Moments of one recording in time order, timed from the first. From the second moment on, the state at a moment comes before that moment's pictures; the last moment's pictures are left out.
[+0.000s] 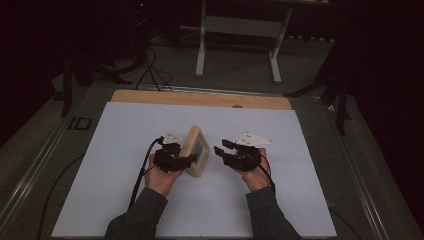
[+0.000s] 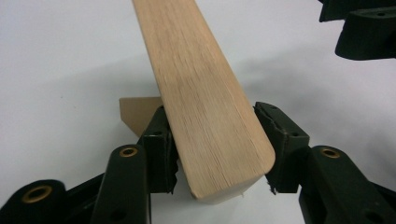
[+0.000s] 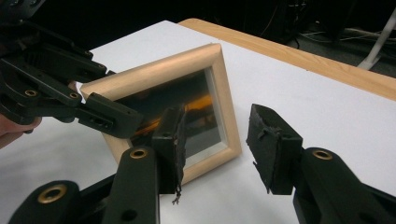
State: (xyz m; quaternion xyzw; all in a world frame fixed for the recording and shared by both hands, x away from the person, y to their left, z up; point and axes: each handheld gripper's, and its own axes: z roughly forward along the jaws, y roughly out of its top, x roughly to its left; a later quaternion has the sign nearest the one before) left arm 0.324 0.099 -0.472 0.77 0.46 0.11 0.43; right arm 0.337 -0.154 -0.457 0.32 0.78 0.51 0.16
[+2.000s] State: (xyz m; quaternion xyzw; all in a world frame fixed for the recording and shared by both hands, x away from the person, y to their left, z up) left arm 0.298 0.085 -0.477 0.81 0.36 0.15 0.45; right arm 0.377 -0.110 -0.448 0.32 0.79 0.47 0.21
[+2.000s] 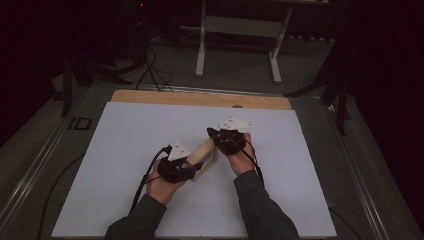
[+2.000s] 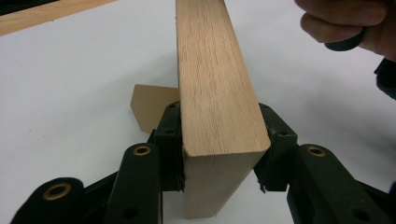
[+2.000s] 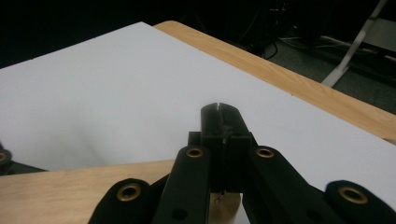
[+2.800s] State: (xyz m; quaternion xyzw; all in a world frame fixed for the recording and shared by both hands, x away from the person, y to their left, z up) left arm 0.304 0.094 -0.478 0.80 0.38 0.16 0.43; right arm 0.373 -0.117 -0.452 0.33 0.80 0.45 0.20
